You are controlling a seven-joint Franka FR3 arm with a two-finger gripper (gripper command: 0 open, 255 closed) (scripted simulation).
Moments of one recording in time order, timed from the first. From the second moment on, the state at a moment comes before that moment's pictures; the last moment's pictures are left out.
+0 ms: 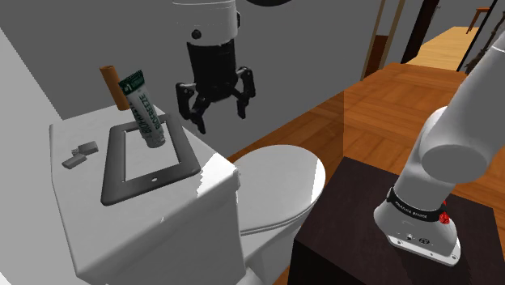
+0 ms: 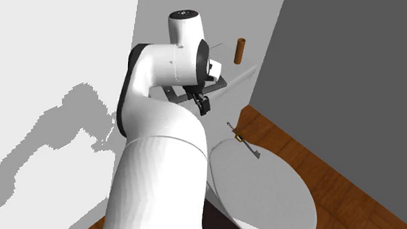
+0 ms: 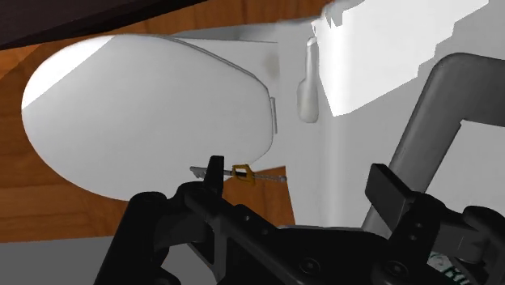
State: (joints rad) arm -0.02 -0.15 0.69 -1.85 0.01 1.75 0.99
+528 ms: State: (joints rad) arm 0.07 0.19 0.79 -1.54 -0.26 1.70 1.30
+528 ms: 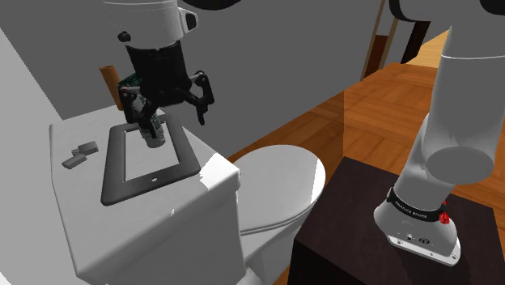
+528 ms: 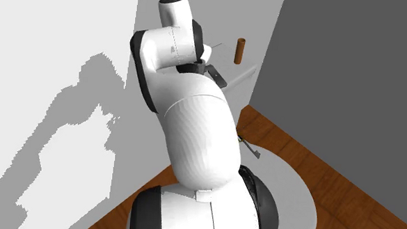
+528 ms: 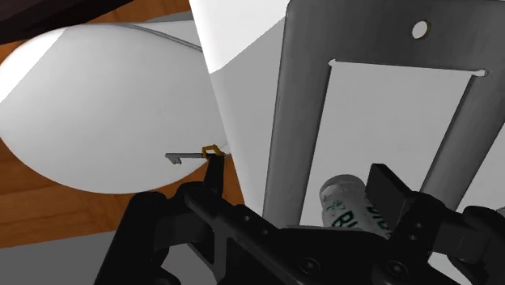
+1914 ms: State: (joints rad) arm 0.07 0.19 0.78 -1.60 -0.26 1.77 1.32
